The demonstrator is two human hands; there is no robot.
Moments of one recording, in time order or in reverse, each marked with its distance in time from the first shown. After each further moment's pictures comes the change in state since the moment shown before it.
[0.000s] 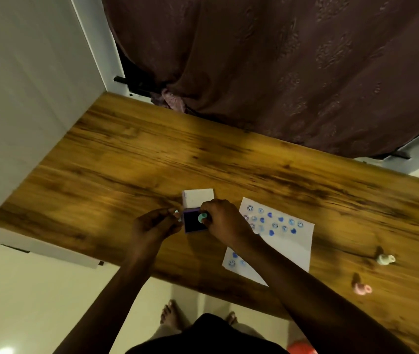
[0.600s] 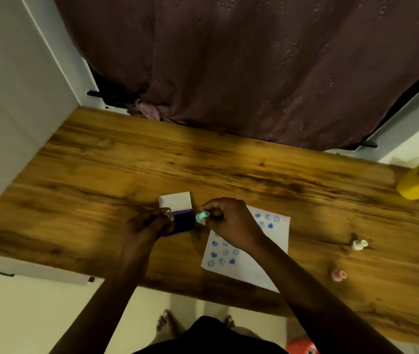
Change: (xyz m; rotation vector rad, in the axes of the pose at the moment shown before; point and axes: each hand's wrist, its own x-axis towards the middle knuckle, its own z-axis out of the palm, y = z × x) left_hand 0.001 -0.003 0.039 0.006 -0.058 0.031; right_hand -0.057 0.039 -0.052 0.471 0.161 0.068
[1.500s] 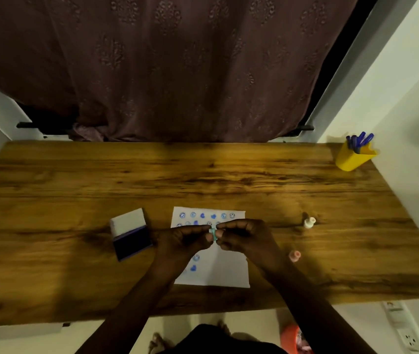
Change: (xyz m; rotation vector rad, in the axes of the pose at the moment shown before) left_hand -0.025 -0.025 0.156 0.226 -0.426 -0.029; right_hand -0.105 0.055 -0.083 0.721 0.268 0.363
